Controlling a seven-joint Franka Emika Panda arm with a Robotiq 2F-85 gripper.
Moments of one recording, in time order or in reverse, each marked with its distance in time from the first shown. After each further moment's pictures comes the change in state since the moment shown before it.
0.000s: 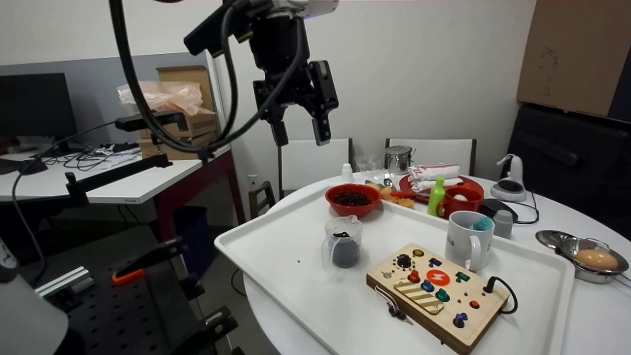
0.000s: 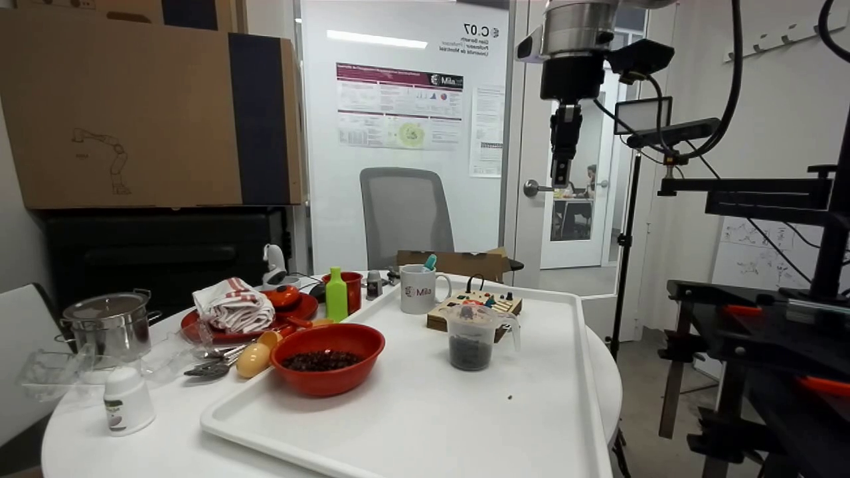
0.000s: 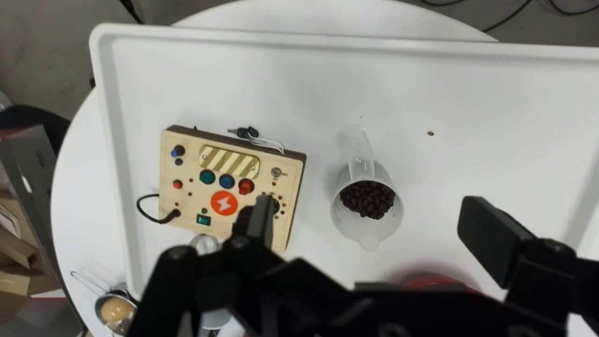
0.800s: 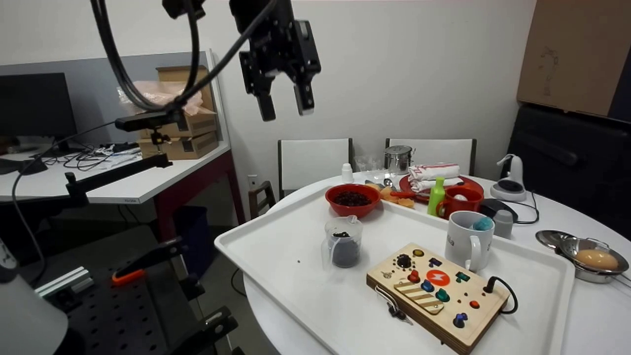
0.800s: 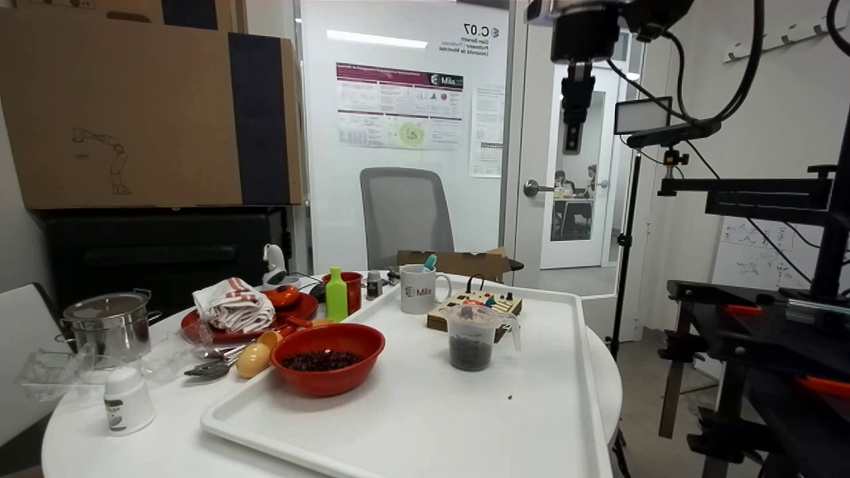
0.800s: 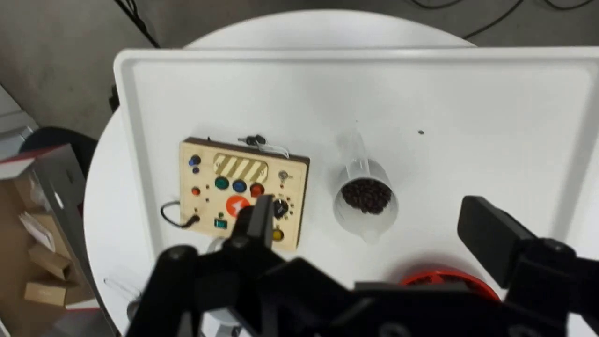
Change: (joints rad) arm 0.019 -0.132 0.036 0.018 0.029 -0.187 0.082
